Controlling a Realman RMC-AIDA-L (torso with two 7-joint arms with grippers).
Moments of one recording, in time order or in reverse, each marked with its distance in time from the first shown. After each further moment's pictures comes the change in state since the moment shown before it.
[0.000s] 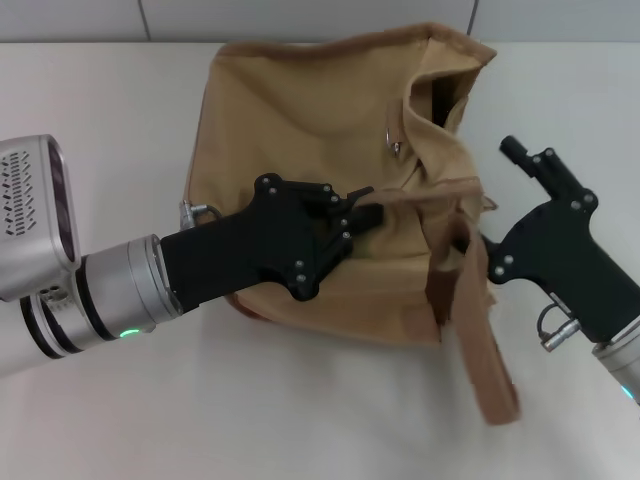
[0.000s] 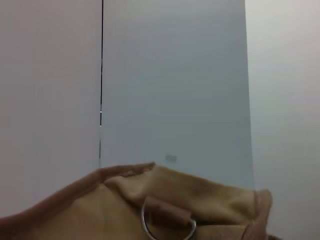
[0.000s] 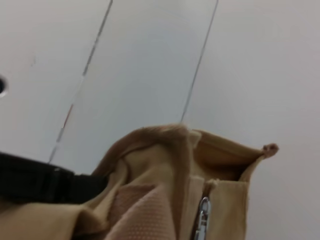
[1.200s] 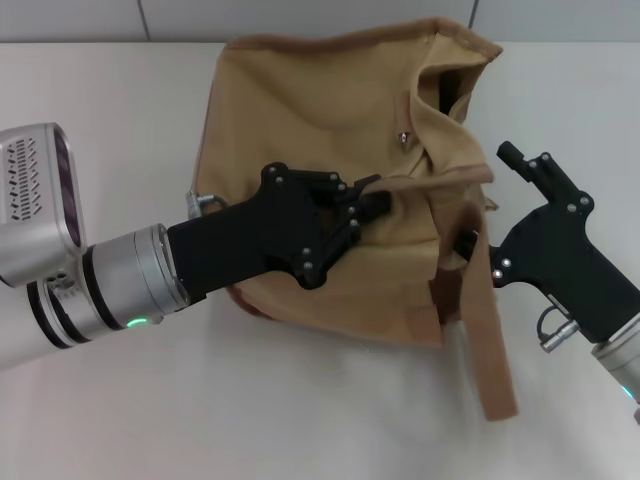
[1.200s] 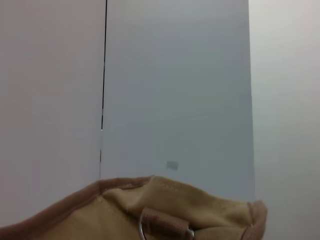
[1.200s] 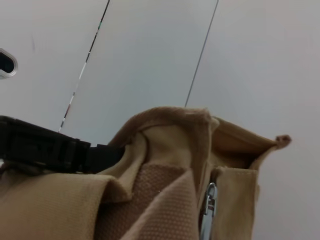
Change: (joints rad) left arm -0.027 -0.001 -0.022 -0.019 -0.001 0.006 -0.013; right arm -0.004 -0.001 0.075 -0.021 -0.084 0.036 0.001
